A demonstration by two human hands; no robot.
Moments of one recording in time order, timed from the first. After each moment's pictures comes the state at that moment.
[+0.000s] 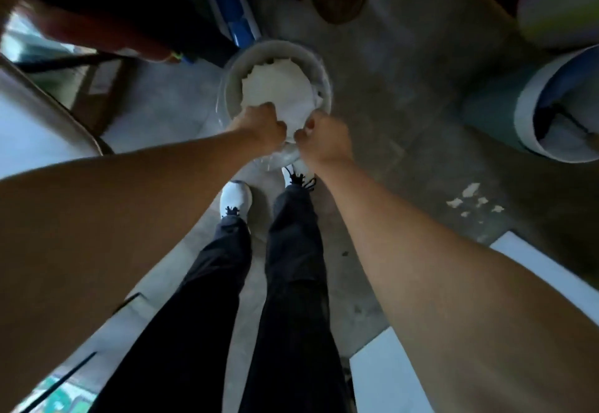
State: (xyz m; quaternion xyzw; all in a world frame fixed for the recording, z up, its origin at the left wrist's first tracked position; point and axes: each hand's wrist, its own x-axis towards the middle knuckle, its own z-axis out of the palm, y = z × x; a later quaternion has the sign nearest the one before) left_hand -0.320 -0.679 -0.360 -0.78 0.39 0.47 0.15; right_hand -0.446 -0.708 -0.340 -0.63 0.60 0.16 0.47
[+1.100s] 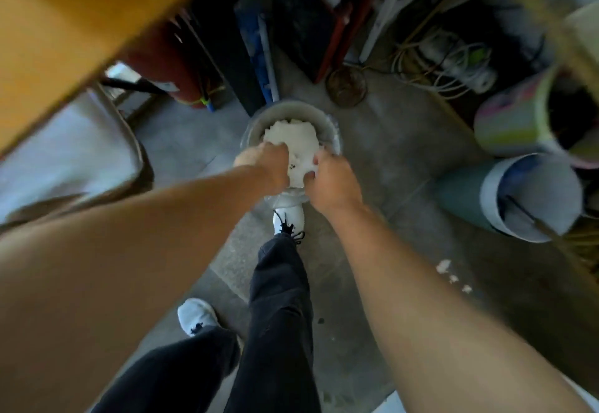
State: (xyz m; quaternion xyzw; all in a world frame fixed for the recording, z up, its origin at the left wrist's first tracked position) left_hand -0.304 -0.641 -0.279 -0.79 0.46 0.39 0.14; right_hand -0.432 -0.680 -0.283 -0.77 0.51 0.12 0.36
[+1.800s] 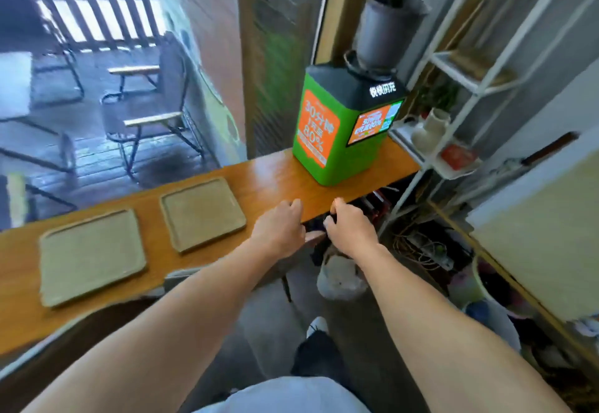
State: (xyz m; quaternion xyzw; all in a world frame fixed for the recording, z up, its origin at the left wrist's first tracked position) left_hand -0.202 -0.297 0.129 -0.86 0.45 0.13 -0.19; right_hand -0.309 -0.422 0.132 -0.91 0.38 0.00 0.20
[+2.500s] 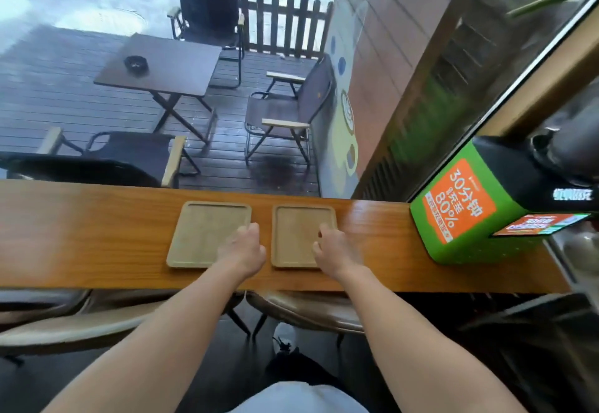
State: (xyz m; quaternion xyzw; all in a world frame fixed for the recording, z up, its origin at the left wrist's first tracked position) left_hand -0.052 -0.106 0.080 -0.96 0.09 0.16 -0.20; right_hand -0.106 -0.304 0.095 -0.96 0.13 0.11 0.20
